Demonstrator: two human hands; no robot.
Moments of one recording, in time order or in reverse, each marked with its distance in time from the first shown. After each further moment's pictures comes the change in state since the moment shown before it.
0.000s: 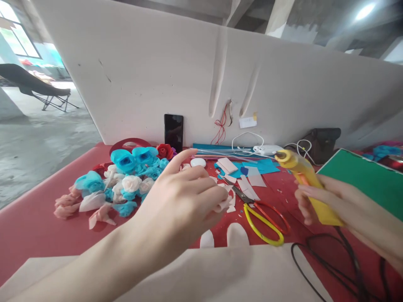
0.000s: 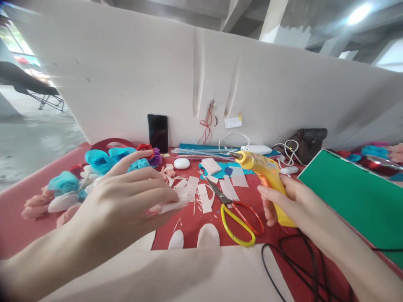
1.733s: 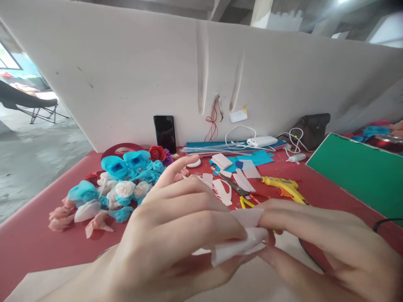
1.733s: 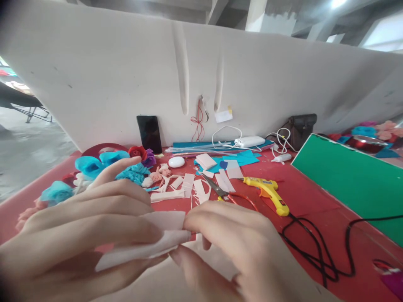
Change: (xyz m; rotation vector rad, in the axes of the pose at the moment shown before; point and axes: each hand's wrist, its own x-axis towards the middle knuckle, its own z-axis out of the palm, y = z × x) left_hand 0.002 0.026 -0.014 -0.410 0.125 0.011; right_hand -0.074 -0.048 0.057 -0.137 0.034 -1.099
